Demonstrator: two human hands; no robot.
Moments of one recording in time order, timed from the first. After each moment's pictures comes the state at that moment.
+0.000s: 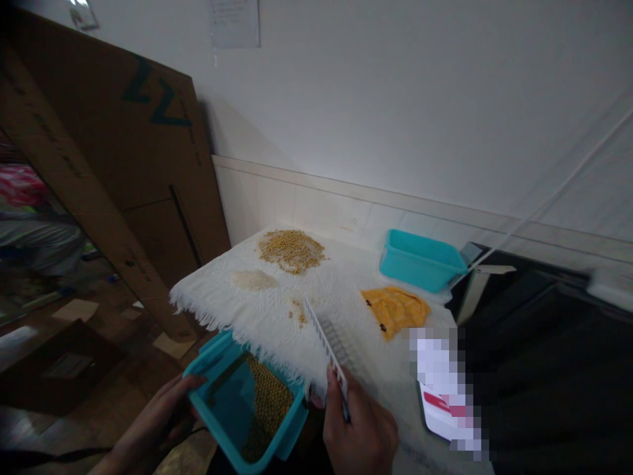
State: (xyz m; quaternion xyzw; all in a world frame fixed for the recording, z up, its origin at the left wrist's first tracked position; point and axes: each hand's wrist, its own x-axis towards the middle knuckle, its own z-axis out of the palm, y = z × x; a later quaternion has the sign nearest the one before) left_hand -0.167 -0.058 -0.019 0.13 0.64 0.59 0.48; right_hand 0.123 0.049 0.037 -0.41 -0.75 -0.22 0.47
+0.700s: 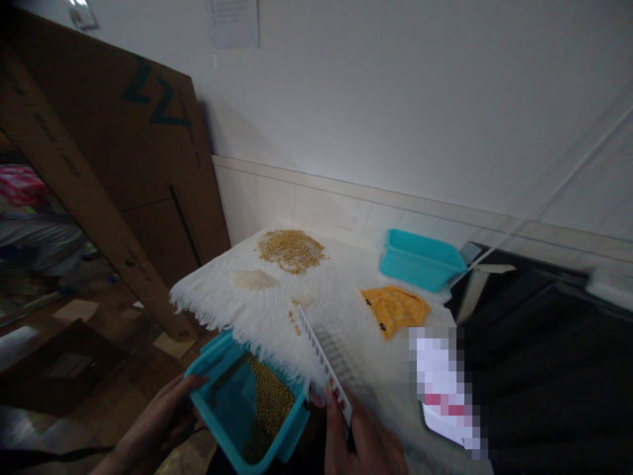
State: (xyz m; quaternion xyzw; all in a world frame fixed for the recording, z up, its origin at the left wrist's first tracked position) left_hand -0.167 -0.058 -0.031 0.13 0.65 0.58 0.47; right_hand 0.145 0.036 0.015 -0.38 -0.76 -0.27 0.45
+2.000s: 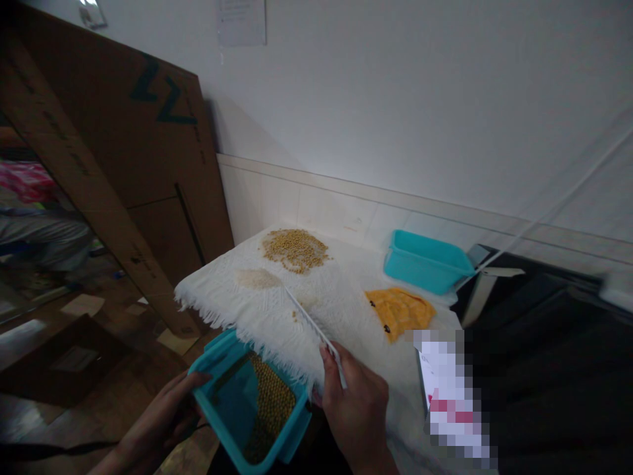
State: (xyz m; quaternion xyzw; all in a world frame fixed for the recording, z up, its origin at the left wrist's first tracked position) left_hand -0.160 -0.054 -0.001 0.13 0.65 0.57 0.49; right_hand 0.103 0.071 0.062 -0.41 -0.78 -0.10 0.47
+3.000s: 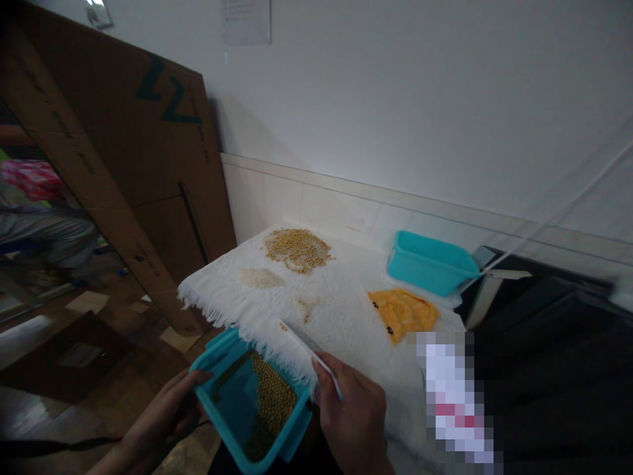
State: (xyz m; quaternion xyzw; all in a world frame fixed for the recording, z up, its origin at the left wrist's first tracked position) left_hand -0.173 -0.058 -0.033 0.13 0.63 0.59 0.49; right_hand 0.104 0.061 0.060 -0.35 -0.80 0.01 0.48
